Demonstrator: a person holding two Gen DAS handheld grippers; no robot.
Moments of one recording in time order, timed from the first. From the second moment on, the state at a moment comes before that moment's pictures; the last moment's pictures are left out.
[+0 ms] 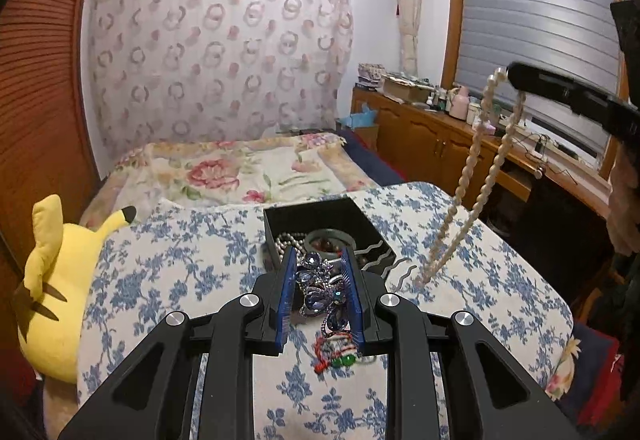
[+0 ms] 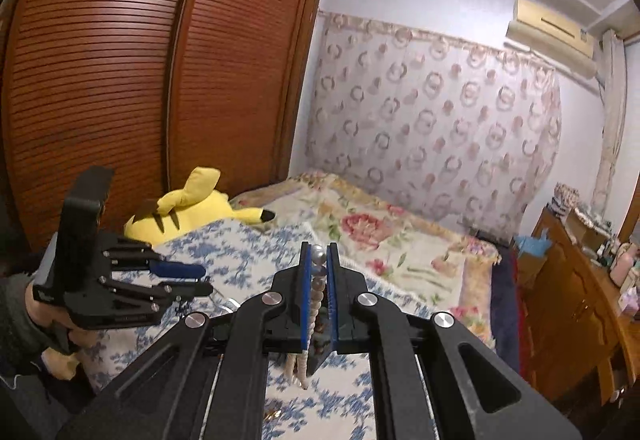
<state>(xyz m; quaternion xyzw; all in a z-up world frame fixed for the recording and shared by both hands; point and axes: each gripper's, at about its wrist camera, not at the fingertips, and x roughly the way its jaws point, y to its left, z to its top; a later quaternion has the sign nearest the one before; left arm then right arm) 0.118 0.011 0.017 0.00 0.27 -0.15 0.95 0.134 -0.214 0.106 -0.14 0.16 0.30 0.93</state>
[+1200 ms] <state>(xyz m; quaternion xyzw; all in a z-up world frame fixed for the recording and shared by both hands) 0.247 0.001 -0.023 0.01 0.32 -0.11 0.94 0.248 -0.173 0.029 -0.14 0.28 0.27 0.91</state>
